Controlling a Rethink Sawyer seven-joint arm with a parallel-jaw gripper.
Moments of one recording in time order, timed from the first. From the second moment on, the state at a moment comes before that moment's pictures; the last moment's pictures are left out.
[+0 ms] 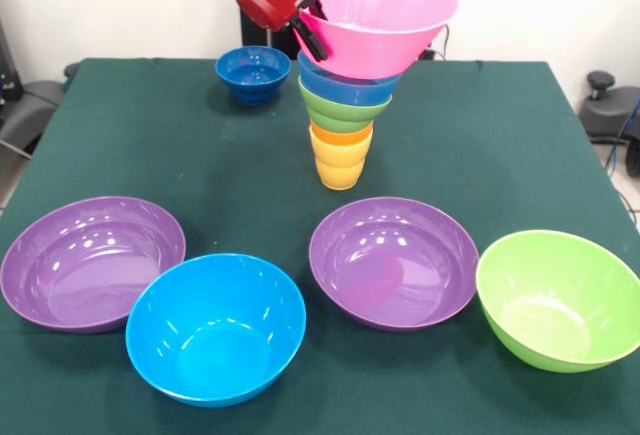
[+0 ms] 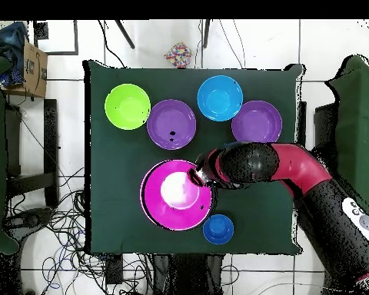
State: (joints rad) arm -1.04 -0.61 0.94 1.86 -0.38 0.95 1.11
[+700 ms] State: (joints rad) arm -1.03 -0.61 0.93 1.86 -0.38 0.95 1.11
